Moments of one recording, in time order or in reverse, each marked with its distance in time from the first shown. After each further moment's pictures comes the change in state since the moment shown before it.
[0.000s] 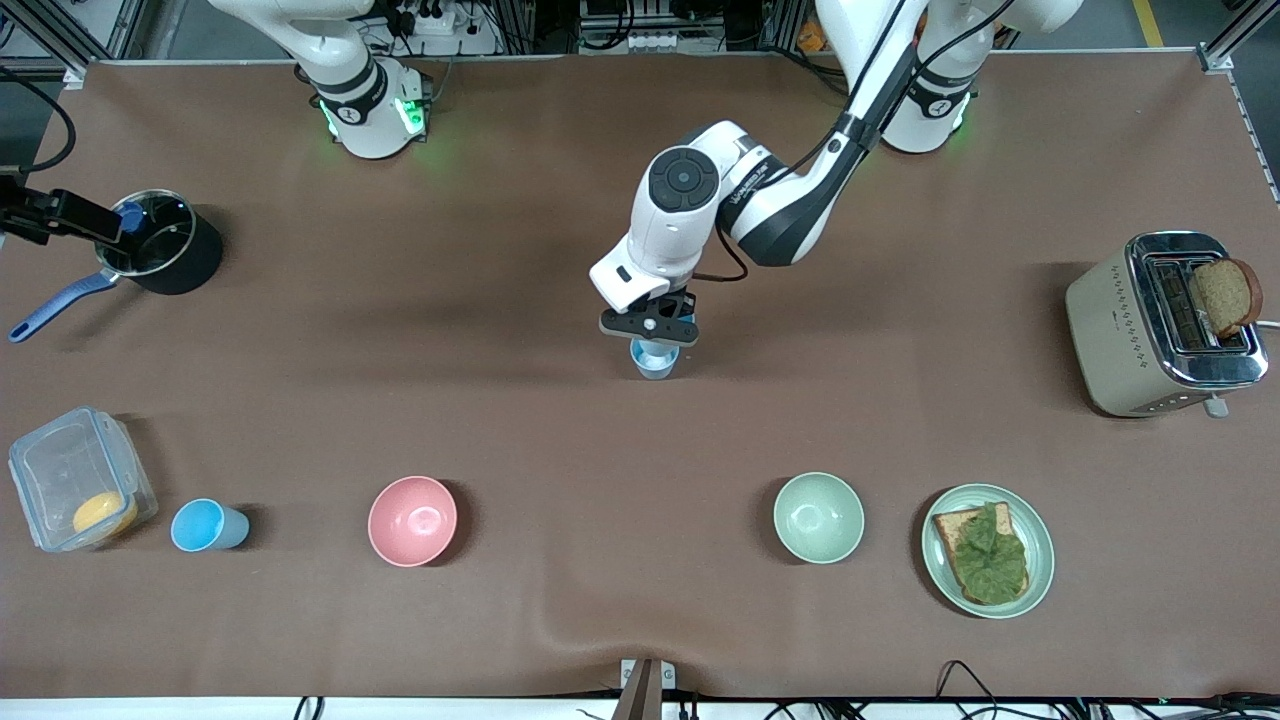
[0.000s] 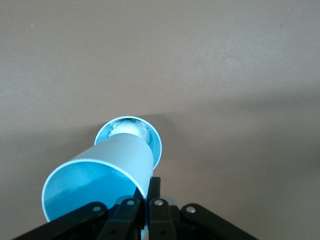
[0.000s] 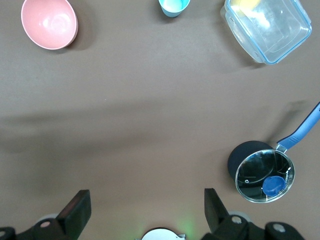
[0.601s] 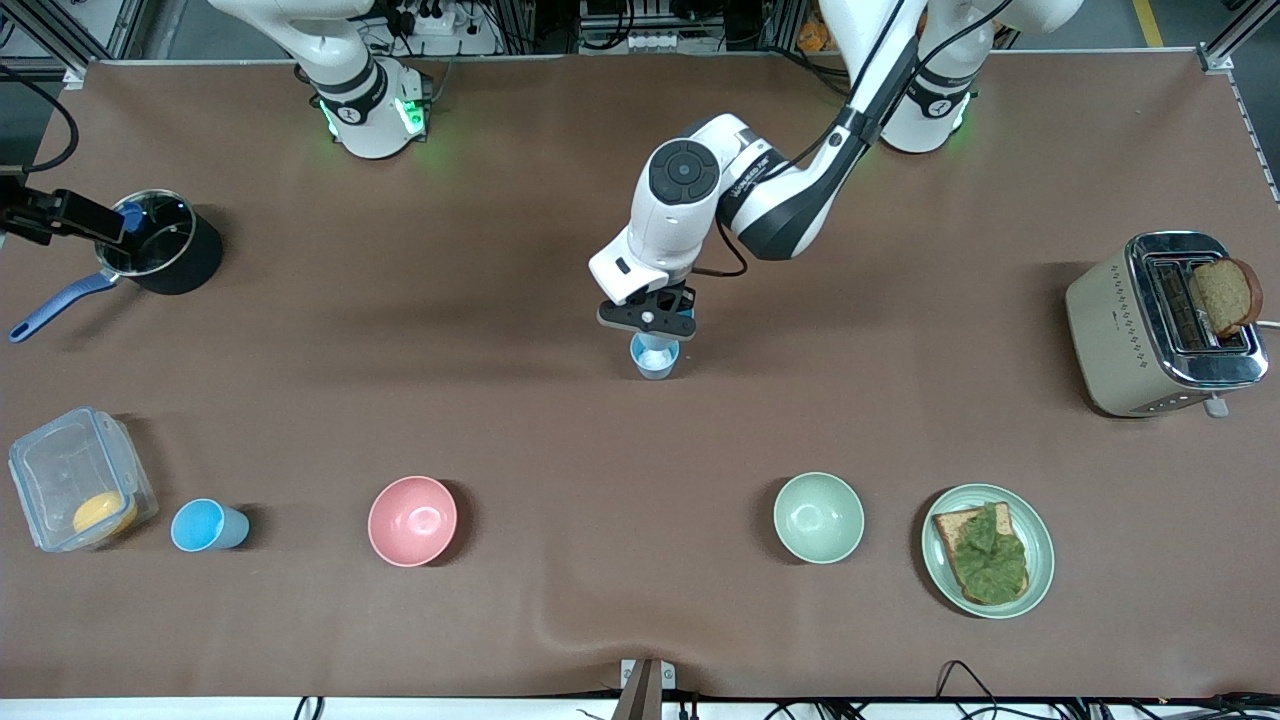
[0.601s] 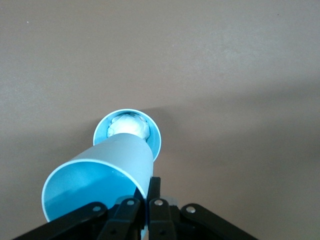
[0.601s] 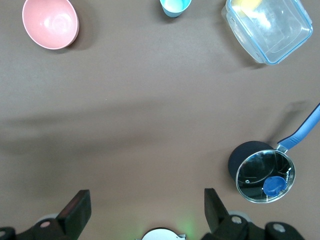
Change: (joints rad) left arm 0.005 -0.014 -0.011 -0.023 0.000 0.000 0.024; right arm 0.003 0.000 0.001 0.000 0.000 0.000 0.002
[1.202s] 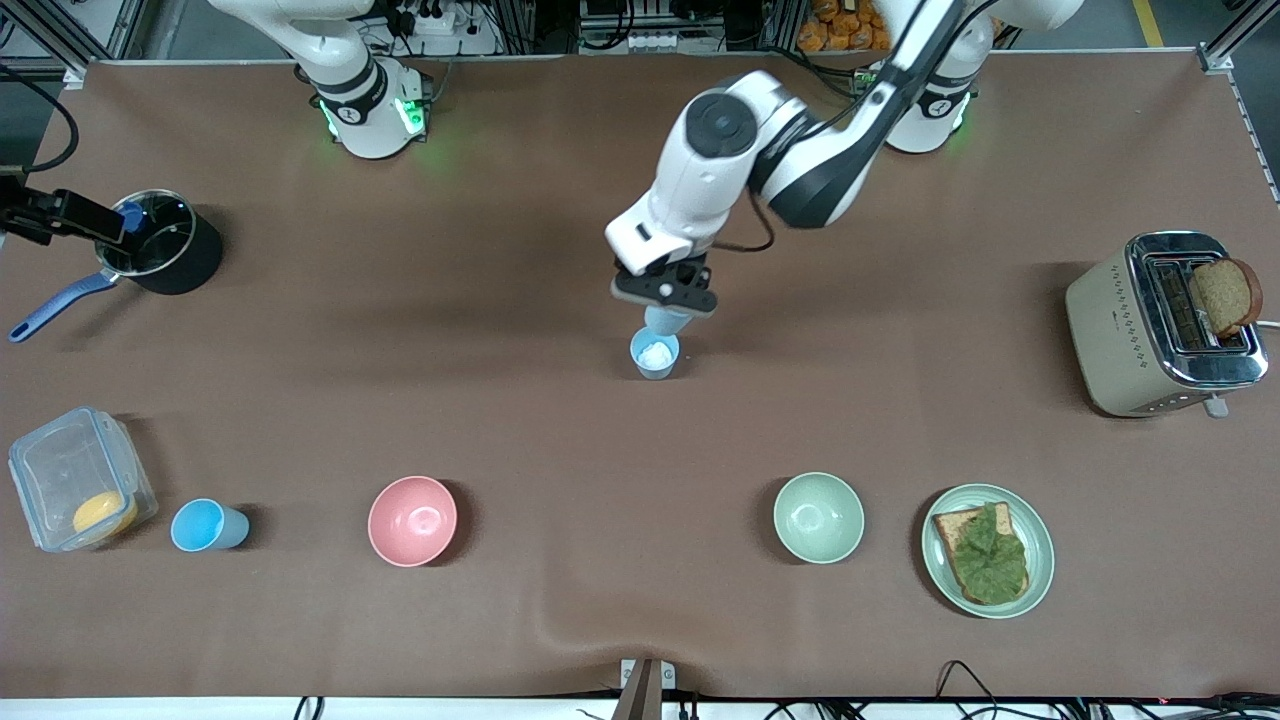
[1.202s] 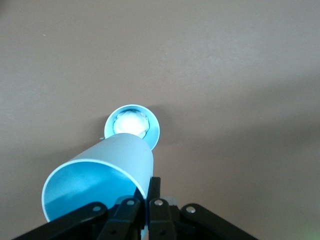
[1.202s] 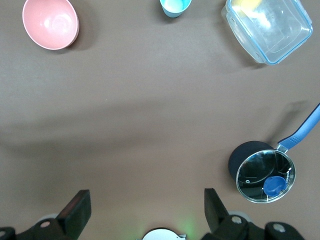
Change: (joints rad) left arm 0.038 -0.085 -0.038 -0.052 0.000 0.000 0.014; right arm 0.001 0.000 0.001 0.000 0.000 0.000 0.003
